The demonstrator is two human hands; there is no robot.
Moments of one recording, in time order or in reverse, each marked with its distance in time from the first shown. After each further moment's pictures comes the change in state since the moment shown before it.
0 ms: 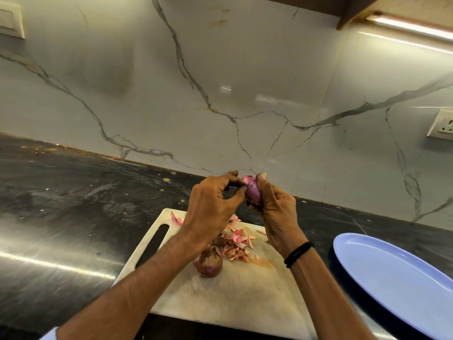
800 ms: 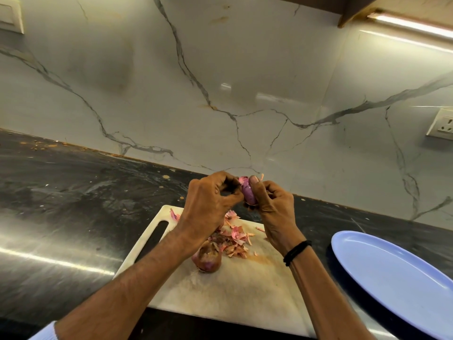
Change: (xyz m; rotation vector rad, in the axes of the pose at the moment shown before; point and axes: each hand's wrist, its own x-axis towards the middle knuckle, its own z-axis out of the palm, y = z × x) left_hand 0.000 -0.002 -0.003 -0.019 -0.020 0.030; right_hand -0.005 0.001 -0.005 -0.191 -0.070 -0.121
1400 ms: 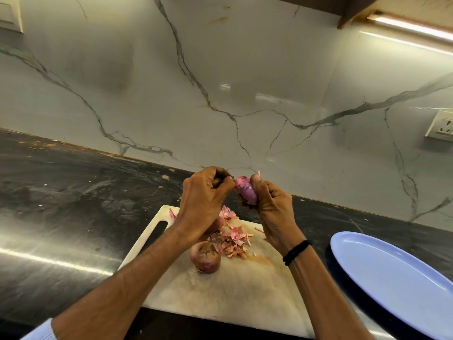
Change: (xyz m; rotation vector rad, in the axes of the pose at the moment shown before) left_hand 0.008 -0.005 -0.003 -0.063 0.057 -0.165; right_hand 0.001 -0.001 0.004 0.075 -0.014 0.025
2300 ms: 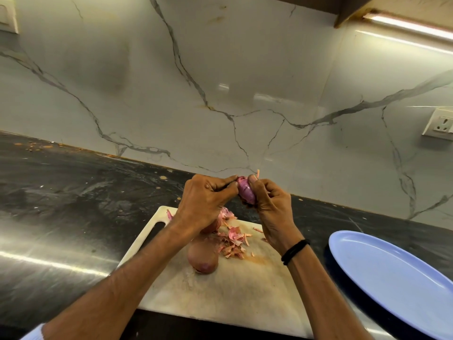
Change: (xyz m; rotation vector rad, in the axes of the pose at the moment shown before) left_hand 0.000 0.004 -0.001 -0.126 -0.162 -0.034; right_hand 0.000 -0.001 -0.005 -0.029 0.003 -0.001
